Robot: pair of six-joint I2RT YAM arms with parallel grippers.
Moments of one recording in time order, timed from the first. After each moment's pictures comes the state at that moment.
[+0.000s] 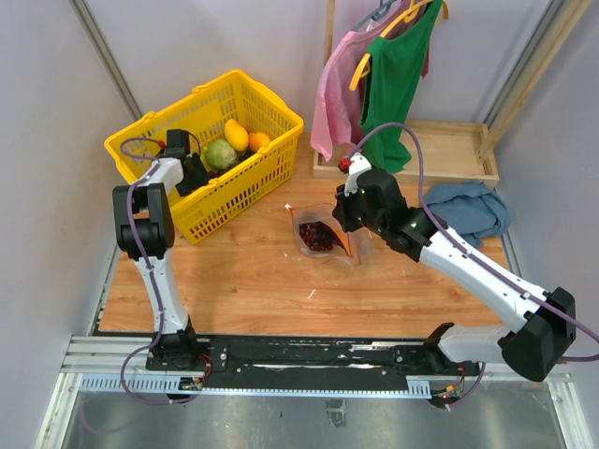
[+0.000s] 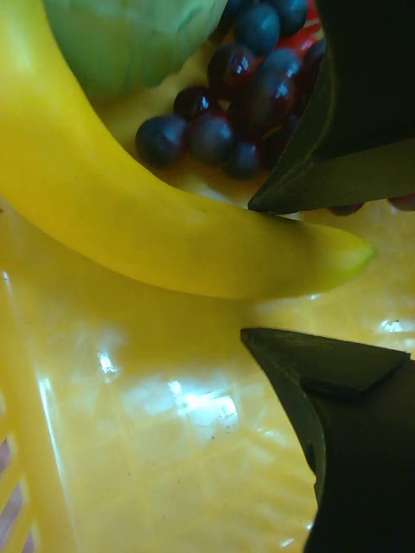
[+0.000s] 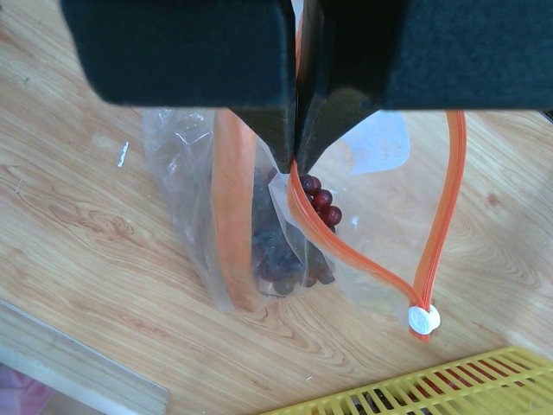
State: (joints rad) left arm 0.10 2.10 1.58 -0.44 -0.10 -0.40; right arm 0.73 1.25 1.12 -0.40 0.08 0.20
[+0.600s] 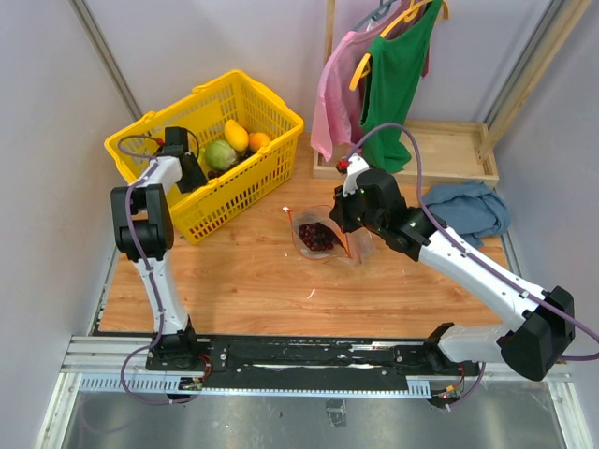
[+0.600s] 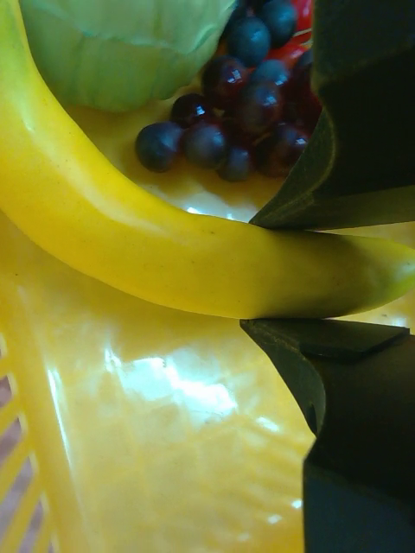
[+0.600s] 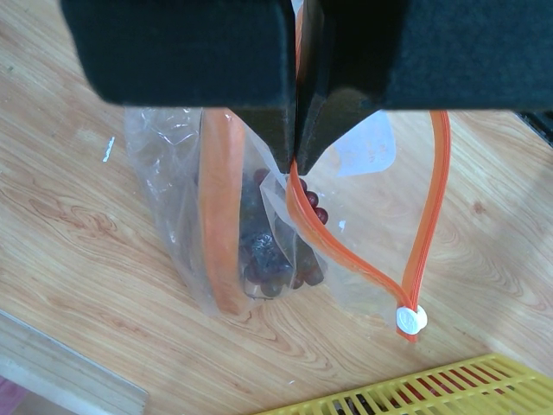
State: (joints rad) left arm 0.10 2.12 1.60 -0.45 -0.11 -0.39; right arm 0.73 1.26 1.12 -0.39 0.03 0.20
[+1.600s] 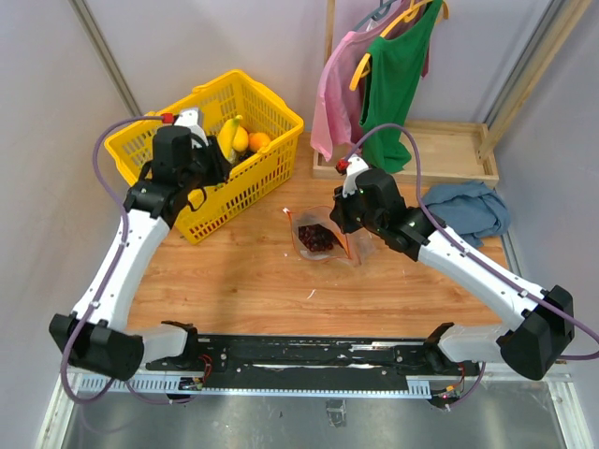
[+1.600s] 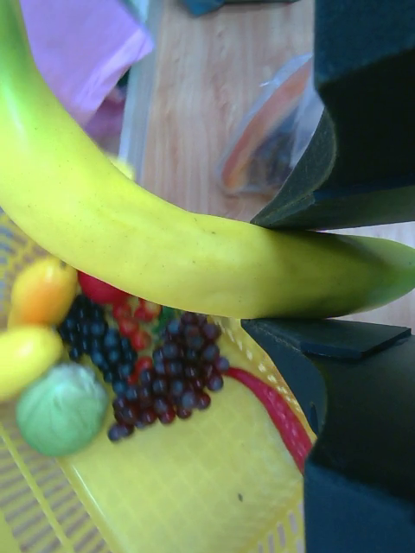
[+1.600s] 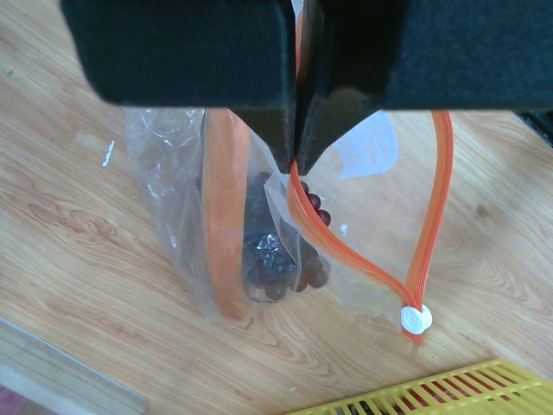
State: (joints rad) left arm -0.19 1.27 1.35 -0.56 -0.05 -0.33; right arm 0.73 1.26 1.12 -0.40 0.03 0.20
